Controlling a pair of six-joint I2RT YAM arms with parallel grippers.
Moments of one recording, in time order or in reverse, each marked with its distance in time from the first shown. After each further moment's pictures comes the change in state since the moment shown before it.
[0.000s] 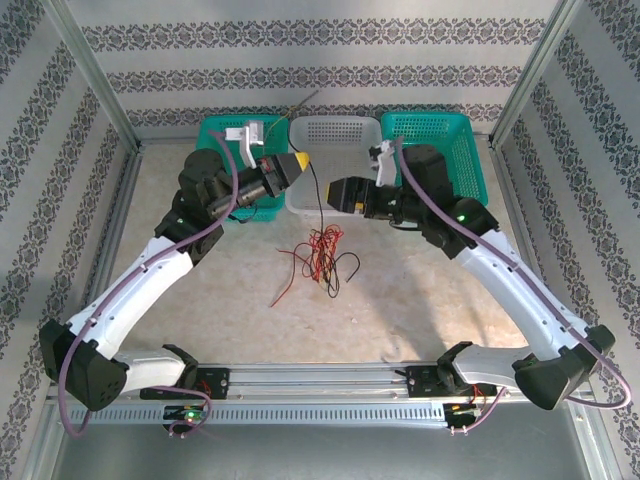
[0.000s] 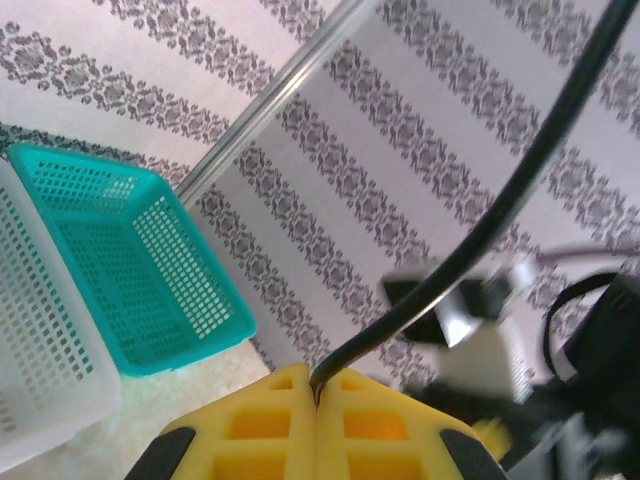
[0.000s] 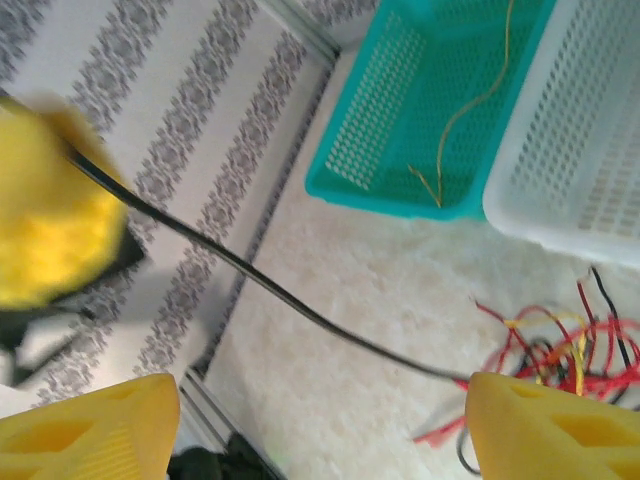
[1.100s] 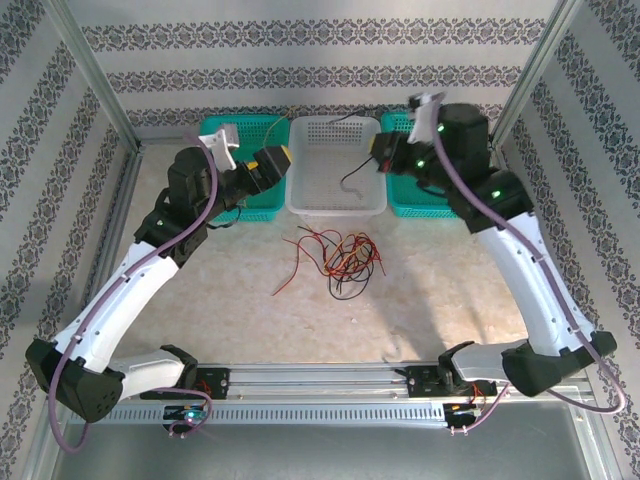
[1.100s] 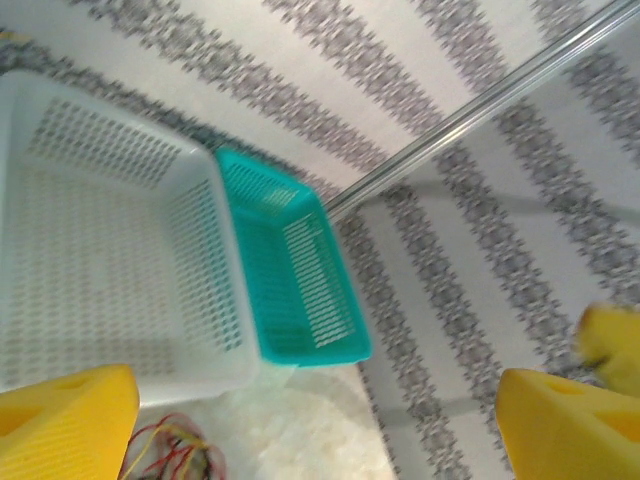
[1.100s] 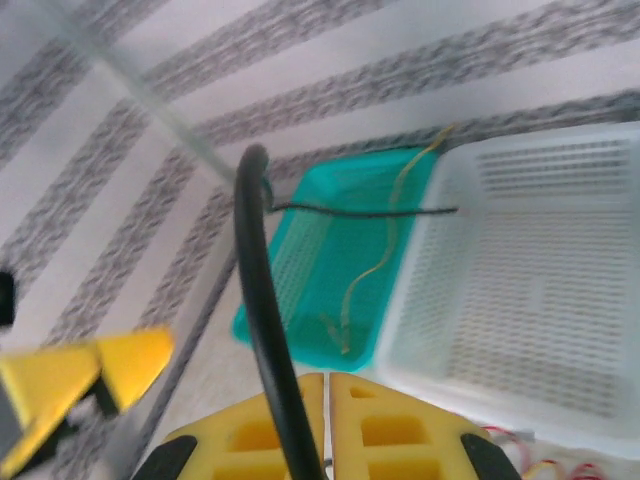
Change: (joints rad) left arm 0.042 -0.064 0.028 -0.359 -0.248 0.028; right arm -0.206 0.103 0.389 -0.166 0.178 -0.128
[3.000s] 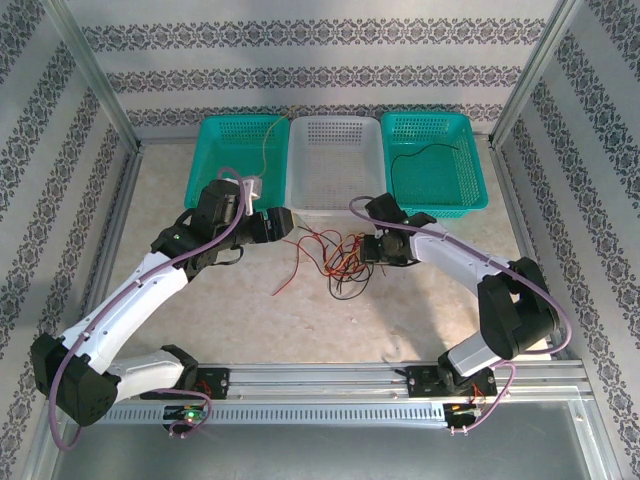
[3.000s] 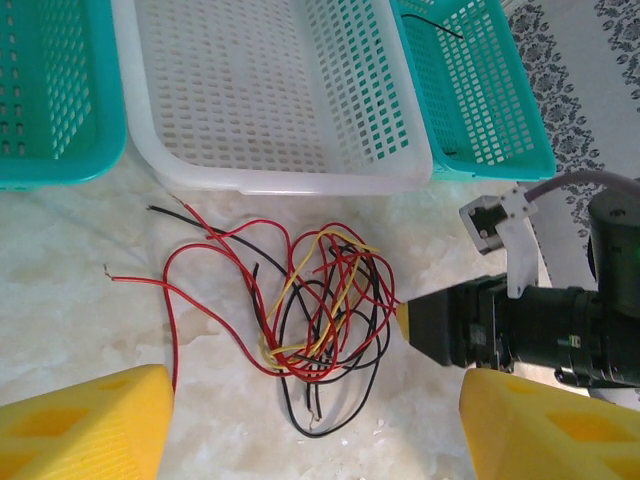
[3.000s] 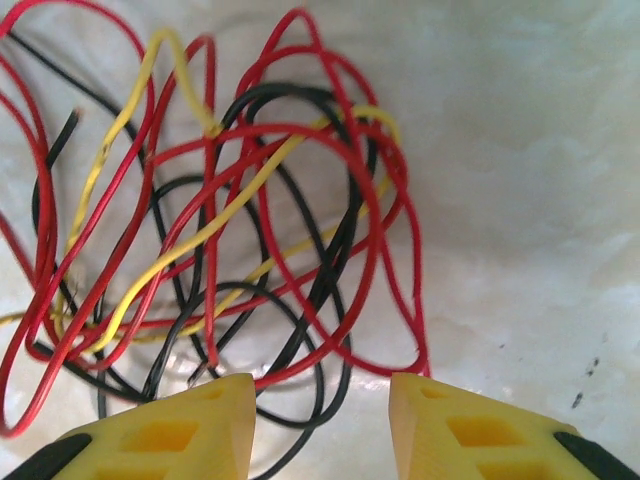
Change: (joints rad) left arm -0.066 -0.023 -0.167 -0.254 -0.017 0.188; right arm 0.101 0.197 -0.742 0.083 0.208 -0.032
